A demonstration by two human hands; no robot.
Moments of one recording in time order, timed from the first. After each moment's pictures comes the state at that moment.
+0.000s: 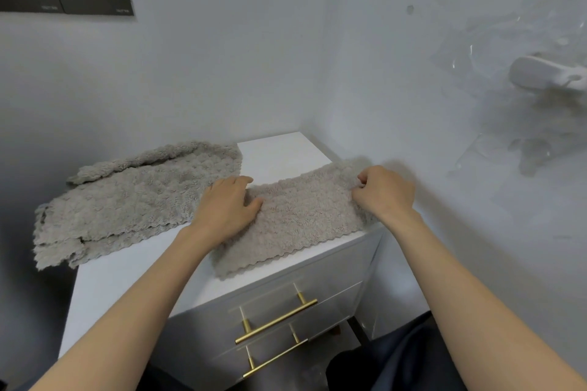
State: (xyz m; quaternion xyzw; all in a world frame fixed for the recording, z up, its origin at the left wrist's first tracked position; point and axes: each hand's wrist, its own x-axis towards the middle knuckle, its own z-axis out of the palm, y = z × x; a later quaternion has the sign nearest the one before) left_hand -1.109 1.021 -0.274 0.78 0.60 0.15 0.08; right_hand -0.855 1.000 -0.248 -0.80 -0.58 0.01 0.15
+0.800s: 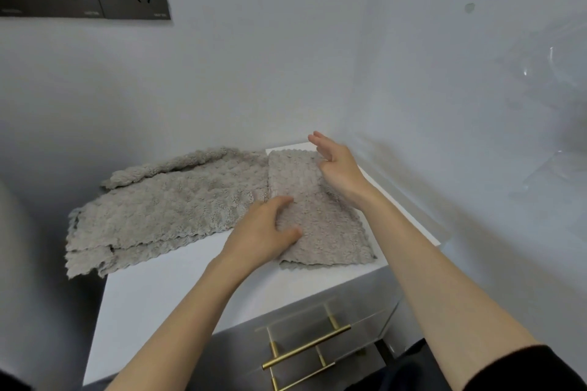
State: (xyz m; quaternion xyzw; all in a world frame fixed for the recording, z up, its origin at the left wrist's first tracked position) left_hand -1.110 1.001 -0.272 0.73 0.59 0.21 0.26; right_hand -0.941 1.085 -0.251 -0.53 -0.66 0.33 0.42
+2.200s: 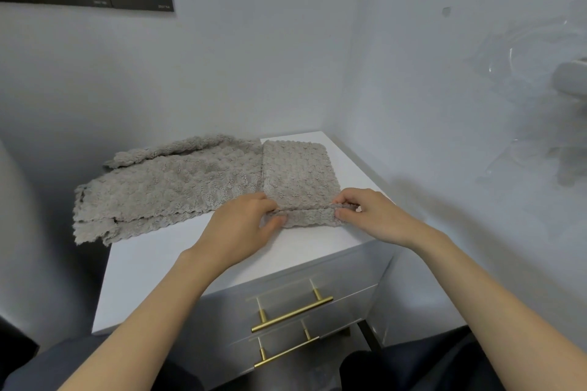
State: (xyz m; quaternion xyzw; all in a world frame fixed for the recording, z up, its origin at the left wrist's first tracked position) left_hand -1.126 0.973 -0.280 0.83 0.51 0.21 0.04; right_hand -0.880 0.976 -0.256 -0.56 -0.76 0.26 0.20
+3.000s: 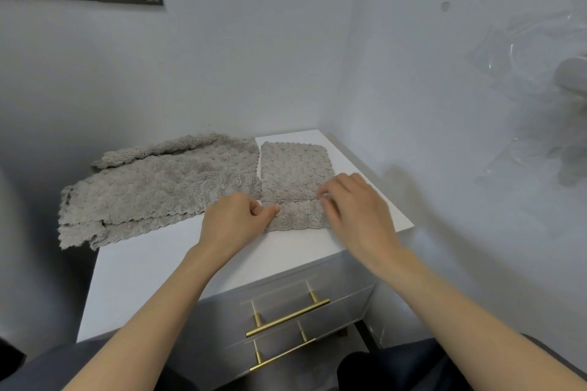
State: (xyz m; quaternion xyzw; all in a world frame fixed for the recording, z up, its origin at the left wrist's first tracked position) left_hand -1.118 0.996 -0.294 0.71 0.63 0.27 0.14; right_hand -0.914 0.960 -0.266 -0.56 -0.78 -0.09 0.27
